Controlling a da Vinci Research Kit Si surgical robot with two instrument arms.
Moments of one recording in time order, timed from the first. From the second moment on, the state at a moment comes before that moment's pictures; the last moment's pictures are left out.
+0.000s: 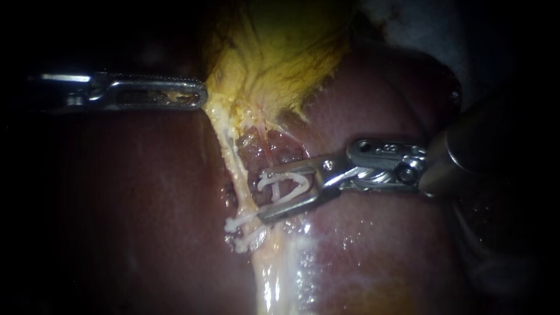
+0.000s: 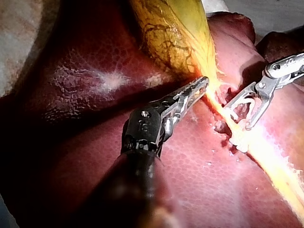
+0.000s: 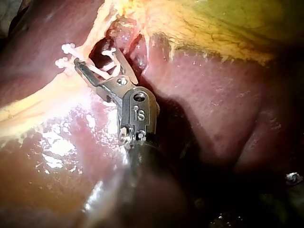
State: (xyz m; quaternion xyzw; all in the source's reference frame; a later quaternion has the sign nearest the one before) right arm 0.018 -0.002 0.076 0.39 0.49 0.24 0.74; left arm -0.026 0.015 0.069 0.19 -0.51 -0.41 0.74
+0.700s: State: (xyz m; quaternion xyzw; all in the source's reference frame) right arm 0.022 -0.003 0.076 0.49 0.54 0.25 0.63; left arm -0.027 0.015 0.069 0.19 -0.51 -0.41 0.74
